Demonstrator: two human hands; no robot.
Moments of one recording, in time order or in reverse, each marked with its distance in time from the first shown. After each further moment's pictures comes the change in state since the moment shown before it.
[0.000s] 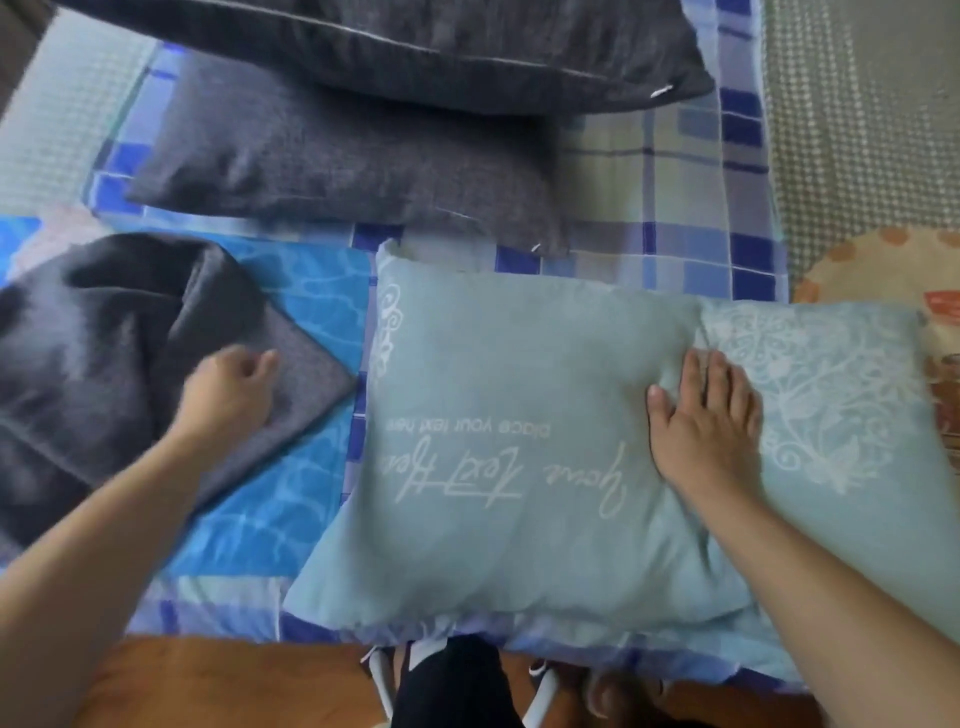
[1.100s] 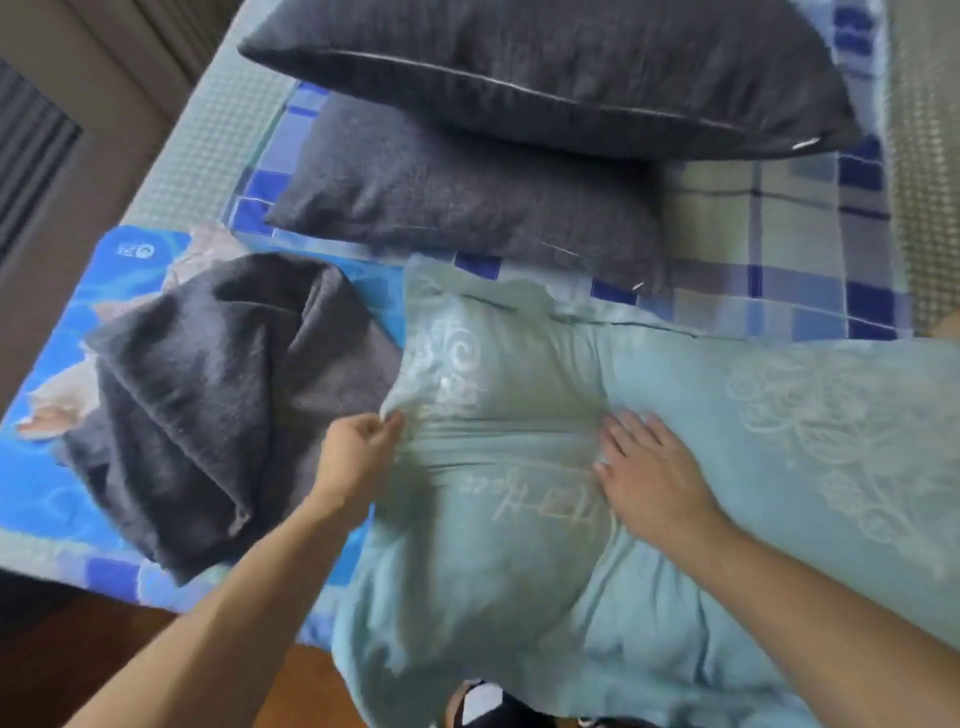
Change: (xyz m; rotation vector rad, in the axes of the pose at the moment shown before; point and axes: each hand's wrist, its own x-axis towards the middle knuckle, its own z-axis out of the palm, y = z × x) left_hand -0.095 0.029 -0.035 -0.588 -0.073 -0.143; right_hand -0.032 -0.136 0.009 -0.320 -0.098 -0.770
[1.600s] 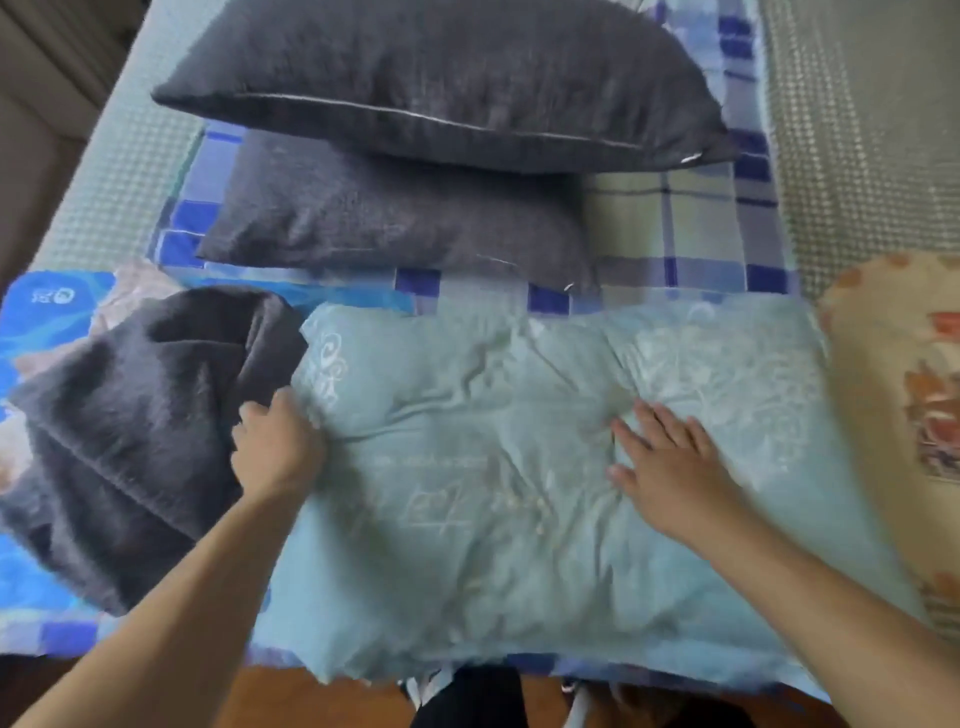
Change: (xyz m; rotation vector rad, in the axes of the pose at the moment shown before) left_hand 0.026 0.035 -0.027 0.740 0.225 0.029; right_hand -0.062 0.056 -0.038 0.226 -0.073 0.387
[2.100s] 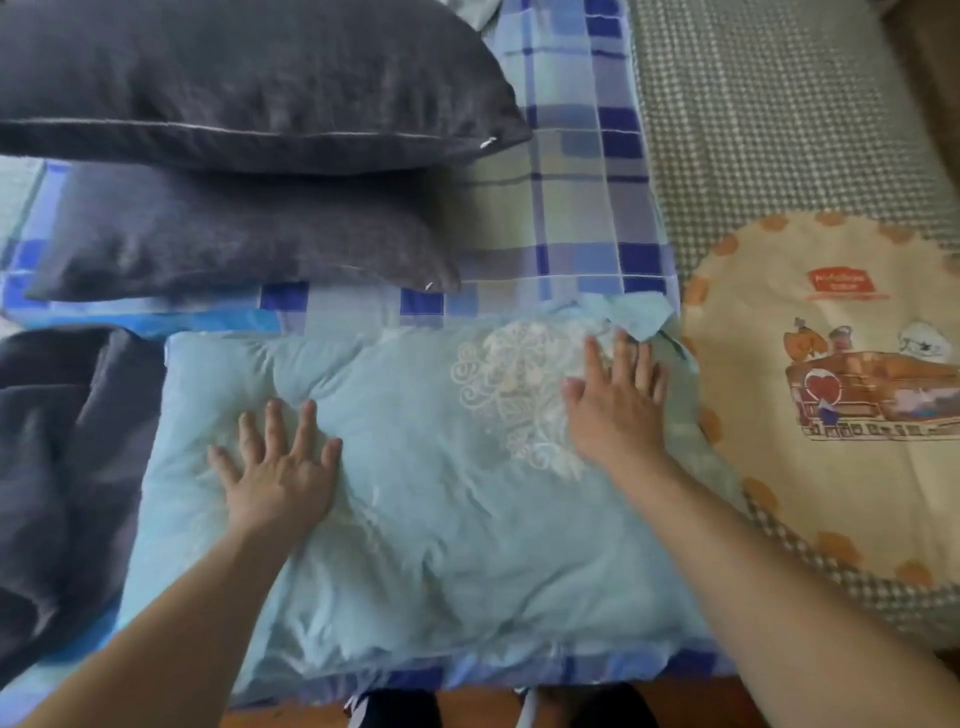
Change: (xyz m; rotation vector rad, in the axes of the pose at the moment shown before) left_hand -0.080 0.092 0.108 0.447 -0.197 0.340; right_hand 0.042 0.109 0.014 0.237 0.008 0.281
